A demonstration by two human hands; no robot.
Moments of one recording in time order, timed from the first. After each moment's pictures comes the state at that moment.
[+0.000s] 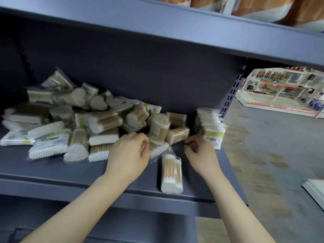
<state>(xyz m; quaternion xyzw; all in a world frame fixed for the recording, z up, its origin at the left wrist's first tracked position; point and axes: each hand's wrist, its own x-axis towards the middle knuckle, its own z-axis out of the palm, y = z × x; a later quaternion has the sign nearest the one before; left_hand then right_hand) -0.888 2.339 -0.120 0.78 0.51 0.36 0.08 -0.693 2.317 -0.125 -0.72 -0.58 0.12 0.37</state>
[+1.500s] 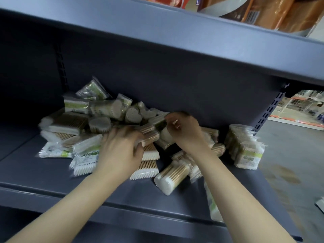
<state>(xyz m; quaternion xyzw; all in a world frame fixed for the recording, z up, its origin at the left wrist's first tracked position) -1.002 2.398 -0.107 0.78 0.52 0.35 -0.03 -0.830 2.411 -0.064 -0.63 -0.68 0.08 0.36</state>
